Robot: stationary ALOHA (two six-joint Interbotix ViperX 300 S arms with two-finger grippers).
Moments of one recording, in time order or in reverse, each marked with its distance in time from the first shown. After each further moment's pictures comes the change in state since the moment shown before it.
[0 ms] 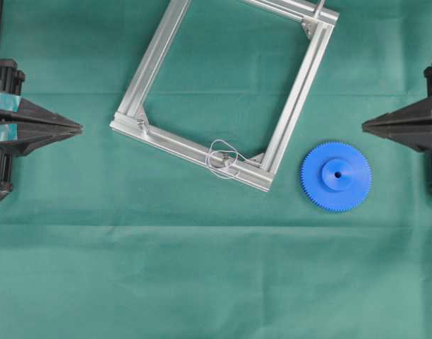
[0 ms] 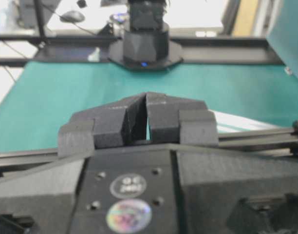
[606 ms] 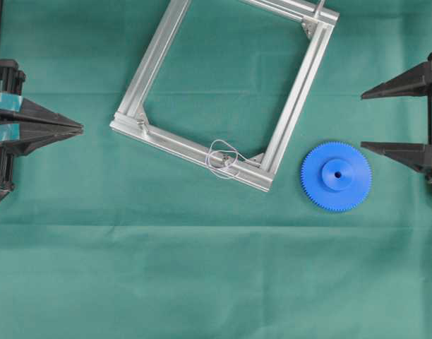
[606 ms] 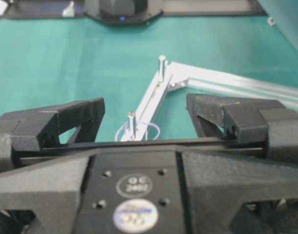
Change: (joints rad) left arm 0.006 0.002 0.002 0.000 0.018 -0.003; right arm -0.040 0.014 -0.034 -0.003 0.164 0.028
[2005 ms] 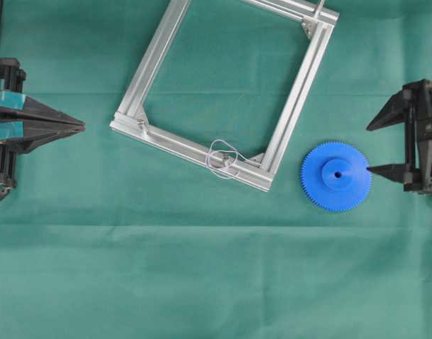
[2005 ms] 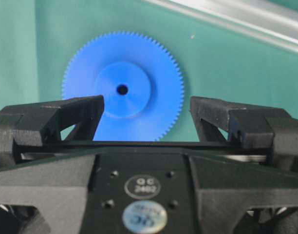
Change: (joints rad) left arm 0.017 0.003 0.000 -0.002 0.035 0.000; right arm 0.017 0.250 -0.064 0.005 0.555 0.063
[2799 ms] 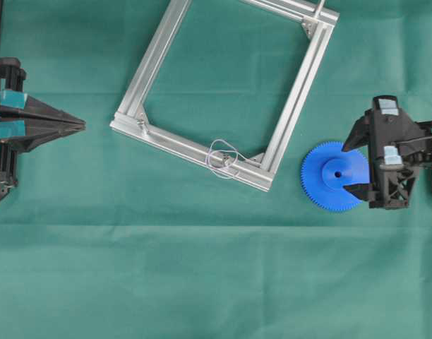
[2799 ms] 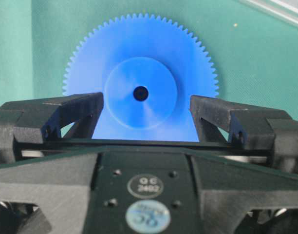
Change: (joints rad) left arm 0.011 0.000 -0.002 0.000 0.021 0.000; right arm 0.058 0.321 0.008 0.006 -0.212 0.023
